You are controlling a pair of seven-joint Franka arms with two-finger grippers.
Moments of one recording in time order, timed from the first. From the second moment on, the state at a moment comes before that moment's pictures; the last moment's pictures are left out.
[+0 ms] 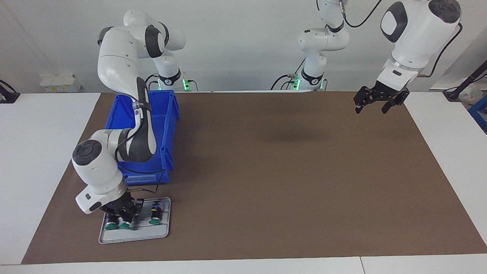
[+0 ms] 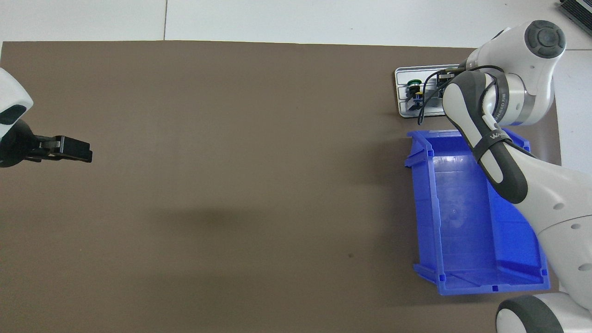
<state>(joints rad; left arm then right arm) -0.03 -0.05 -0.02 -1.74 -0.03 1.70 0.03 -0.01 0.75 -0.03 -1.24 0.00 2.19 0.01</state>
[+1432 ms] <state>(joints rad) -0.03 -0.01 -0.02 -1.75 -0.09 1.76 0.22 0.57 0.57 -0.02 -1.37 -0.06 2.05 1.73</state>
